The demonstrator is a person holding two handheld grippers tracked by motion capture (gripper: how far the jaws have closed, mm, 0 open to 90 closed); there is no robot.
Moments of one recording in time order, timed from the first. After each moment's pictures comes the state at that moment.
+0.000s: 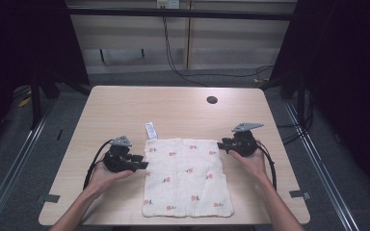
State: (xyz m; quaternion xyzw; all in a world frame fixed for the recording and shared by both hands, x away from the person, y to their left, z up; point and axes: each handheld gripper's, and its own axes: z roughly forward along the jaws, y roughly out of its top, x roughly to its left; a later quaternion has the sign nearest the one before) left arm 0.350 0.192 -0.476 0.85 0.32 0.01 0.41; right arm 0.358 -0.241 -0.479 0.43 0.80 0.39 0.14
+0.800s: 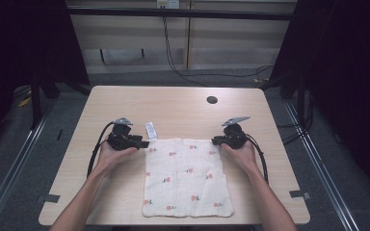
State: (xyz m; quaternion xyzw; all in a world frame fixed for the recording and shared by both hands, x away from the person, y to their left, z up) left arm 0.416 0.189 -0.489 0.83 0.37 0.02 0.42; right arm 0.396 -0.226 -0.503 0.44 0.82 0.36 0.10
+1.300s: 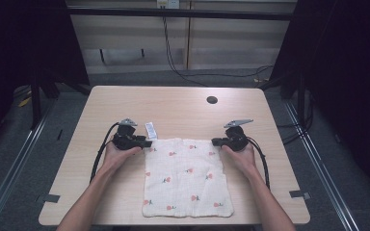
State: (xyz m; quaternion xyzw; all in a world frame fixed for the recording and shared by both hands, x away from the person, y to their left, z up) left arm 0.424 0.176 -0.505 0.84 0.36 0.03 0.41; right arm 0.386 -0.229 -0.505 0.44 0.80 0.40 0.09
